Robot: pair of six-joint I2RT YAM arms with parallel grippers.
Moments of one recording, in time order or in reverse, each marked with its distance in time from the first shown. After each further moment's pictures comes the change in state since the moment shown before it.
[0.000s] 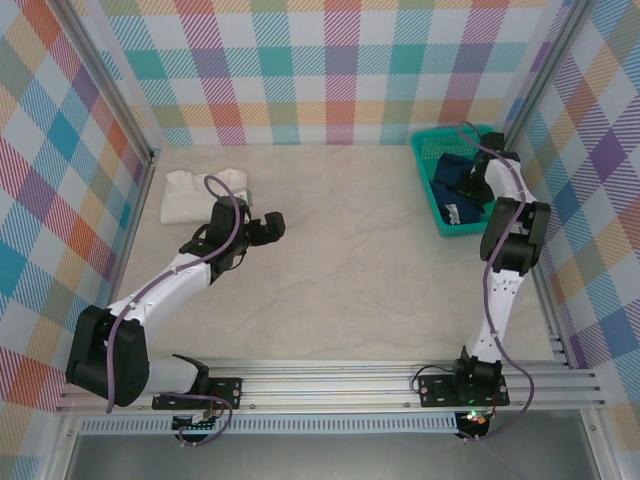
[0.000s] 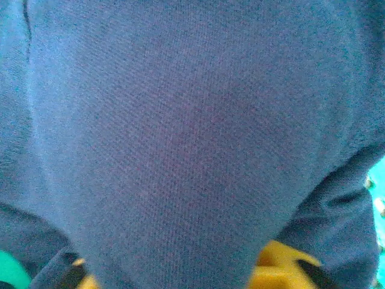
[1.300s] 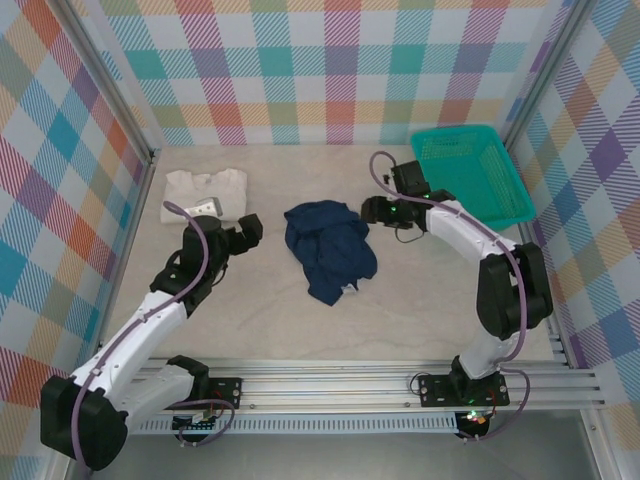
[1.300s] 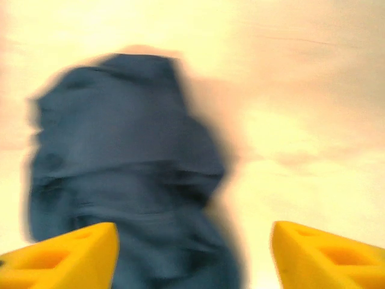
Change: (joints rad) left arm 0.015 -0.314 -0.143 -0.011 -0.097 -0.081; right arm 0.535 -0.644 -0.741 0.301 -0.087 0.178
